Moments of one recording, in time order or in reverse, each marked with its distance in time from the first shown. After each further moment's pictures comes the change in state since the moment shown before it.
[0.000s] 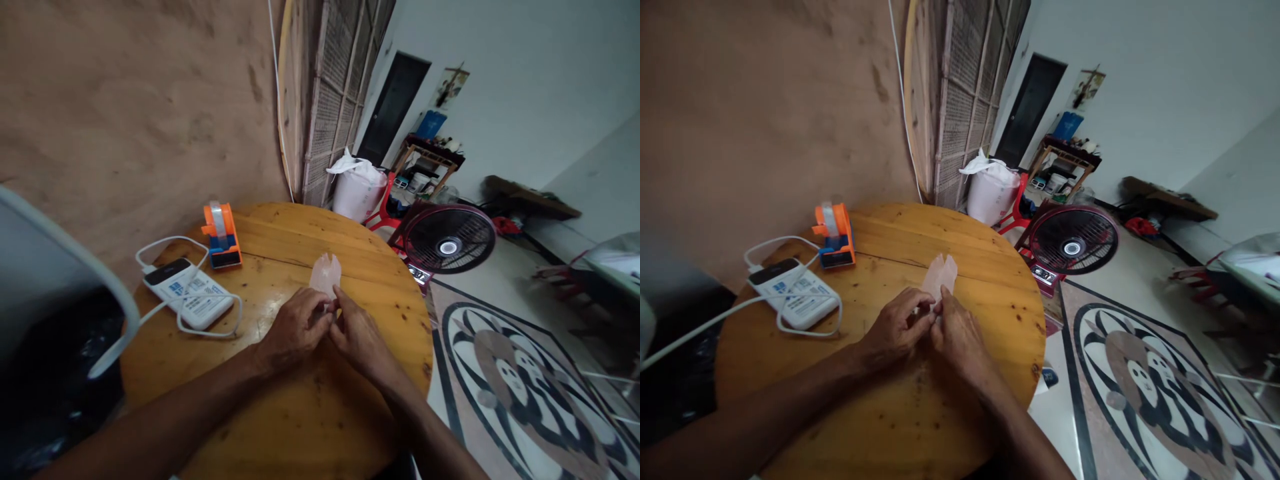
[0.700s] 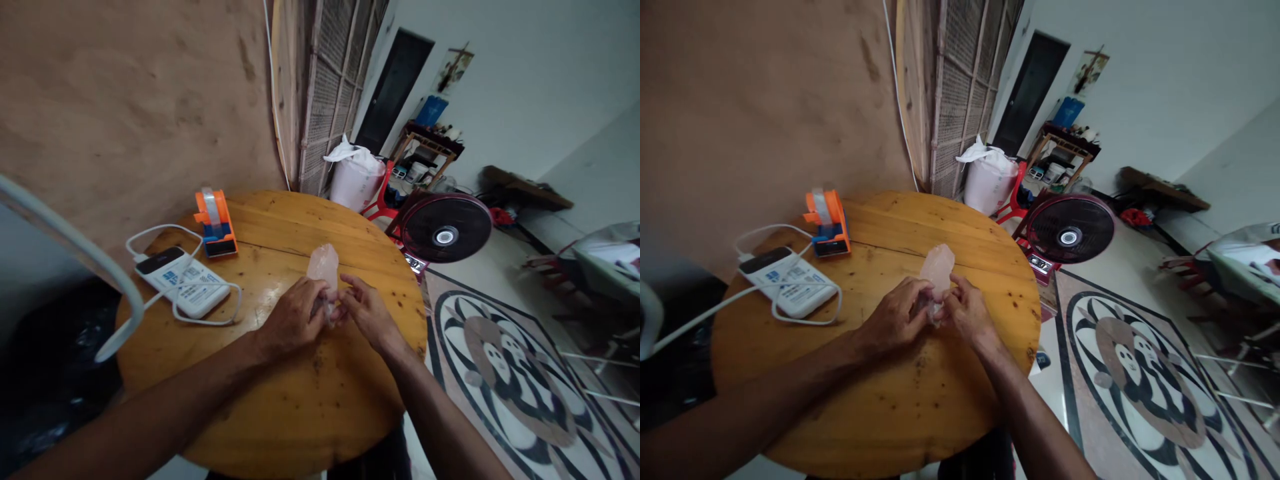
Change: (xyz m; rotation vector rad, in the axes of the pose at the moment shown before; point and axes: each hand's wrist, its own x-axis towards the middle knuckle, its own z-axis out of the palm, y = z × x) left_hand -0.006 -0.010 0.006 0.087 -0.038 0.112; right_hand 0.008 0.006 -0.007 0.847 -0.010 0.367
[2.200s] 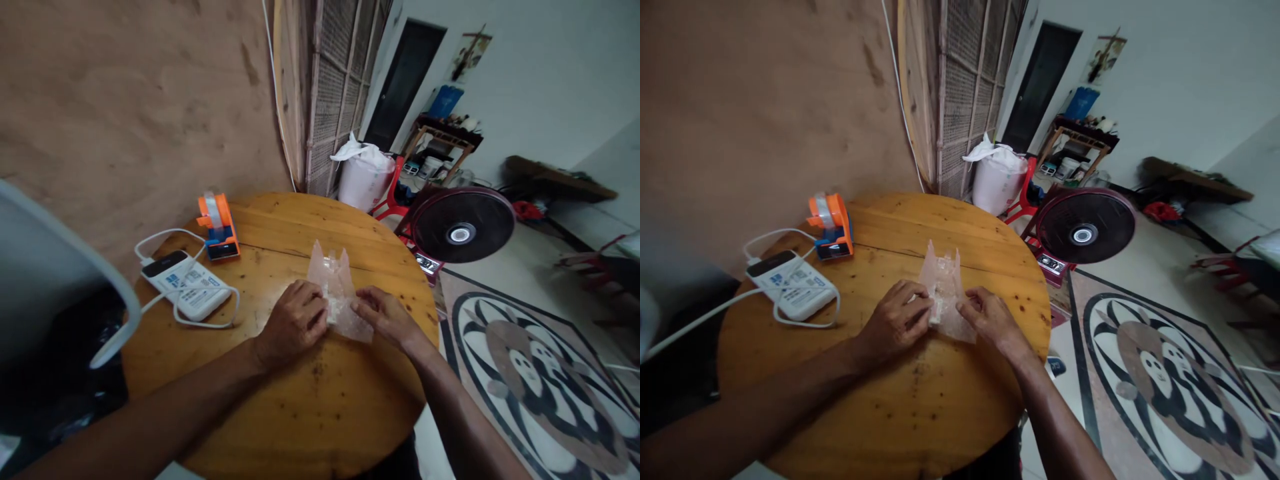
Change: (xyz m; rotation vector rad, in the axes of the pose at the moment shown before) left_hand 0.002 0.000 0.006 0.247 0.028 0.133; right_hand 0.009 0.022 -0.061 -0.640 -0.025 -0.118
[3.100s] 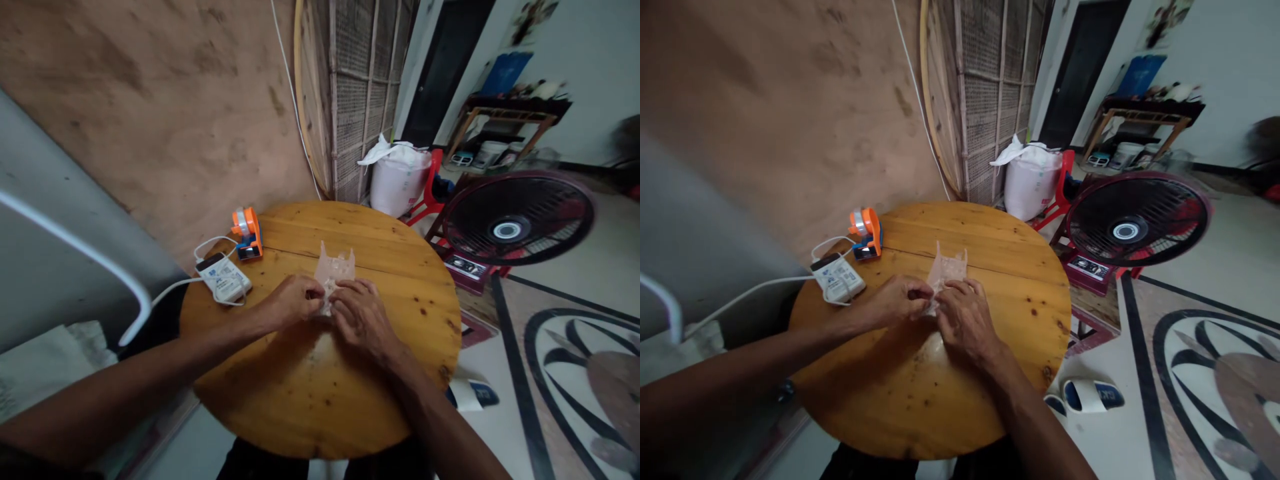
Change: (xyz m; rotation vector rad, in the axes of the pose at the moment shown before) left_hand 0.039 0.015 -0.024 -0.180 -0.516 -0.623; right_hand 0.000 -0.005 0.023 -0.126 0.230 -0.835
